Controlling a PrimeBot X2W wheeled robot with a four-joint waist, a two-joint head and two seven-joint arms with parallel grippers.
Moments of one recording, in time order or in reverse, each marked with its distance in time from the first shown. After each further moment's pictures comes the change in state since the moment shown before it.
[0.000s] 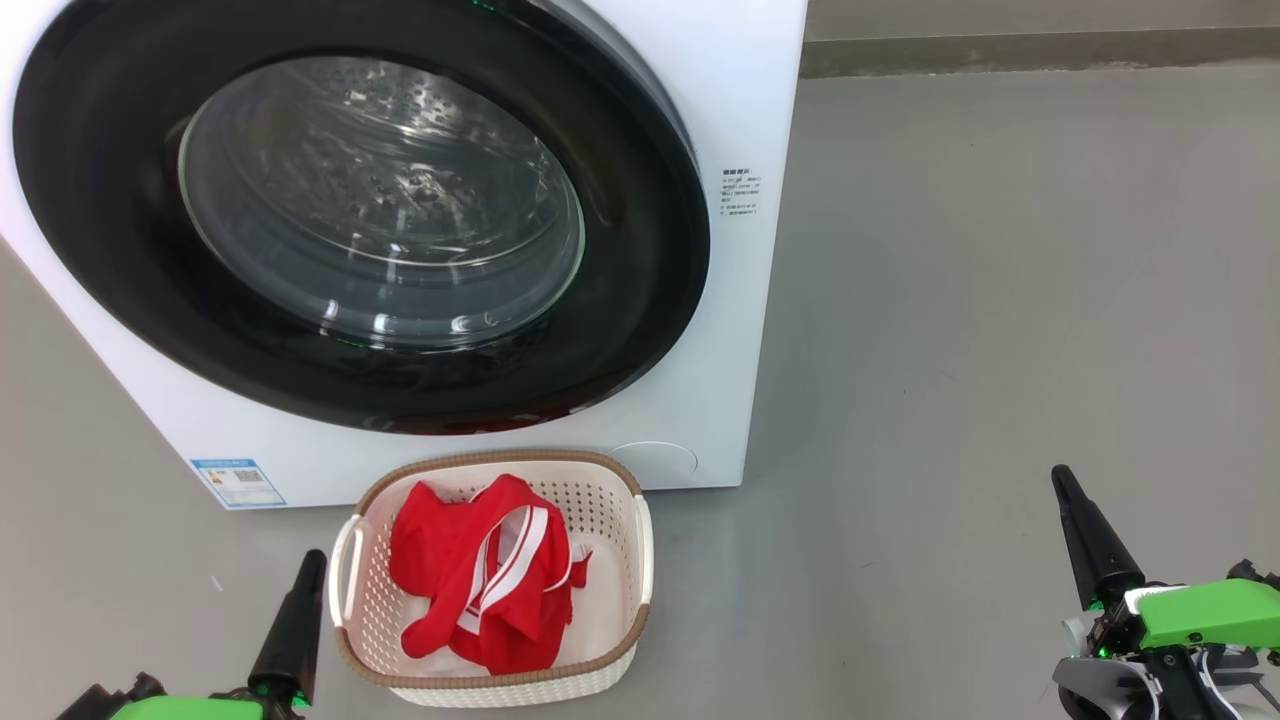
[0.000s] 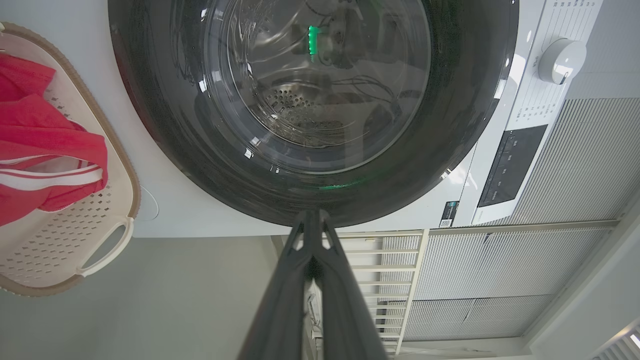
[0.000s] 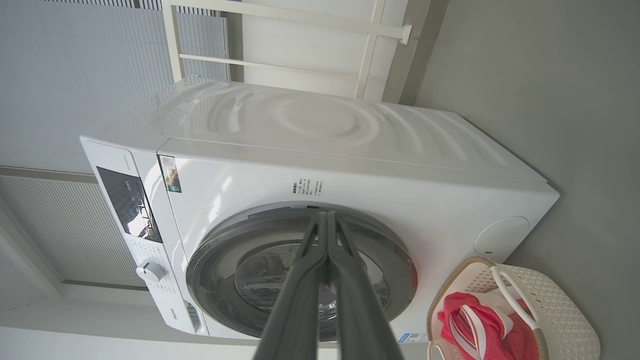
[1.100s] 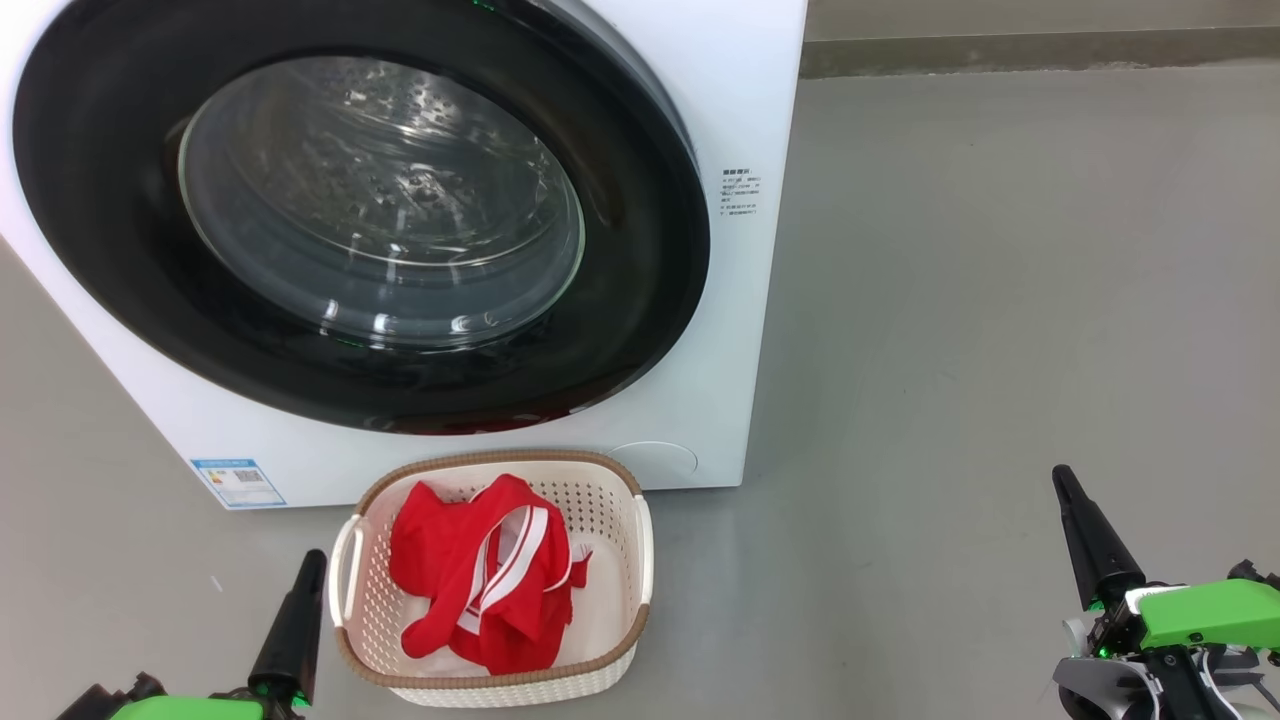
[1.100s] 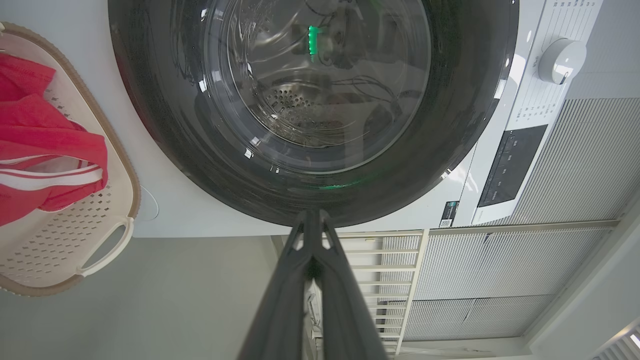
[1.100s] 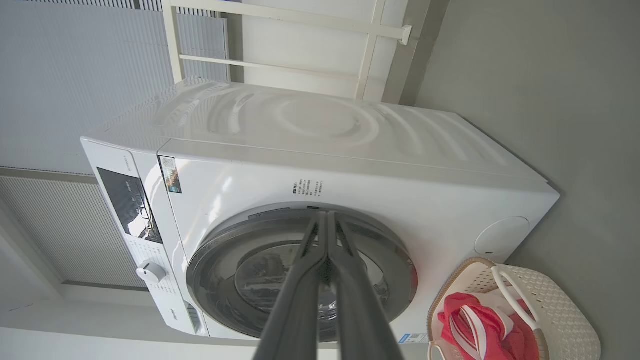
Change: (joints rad) left arm 0.000 0.000 0.000 0.000 0.000 0.000 0.000; right arm 0.000 0.001 -0.002 0.000 0.000 0.000 0.000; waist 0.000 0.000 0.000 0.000
